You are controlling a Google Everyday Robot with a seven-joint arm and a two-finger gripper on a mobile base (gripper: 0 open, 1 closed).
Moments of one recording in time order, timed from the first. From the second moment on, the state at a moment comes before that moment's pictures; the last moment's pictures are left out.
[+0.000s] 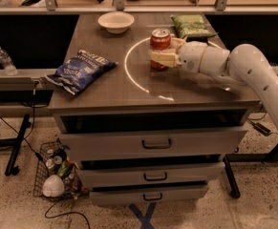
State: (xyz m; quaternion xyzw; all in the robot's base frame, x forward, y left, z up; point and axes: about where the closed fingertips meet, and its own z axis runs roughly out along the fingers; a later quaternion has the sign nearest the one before) arm 0.730 -0.085 0.876 -0.38 0.62 0.30 0.62
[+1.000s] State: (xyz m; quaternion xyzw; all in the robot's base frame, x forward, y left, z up) arm 0.722 -0.156 0.917 -0.36 0.63 0.23 0.65
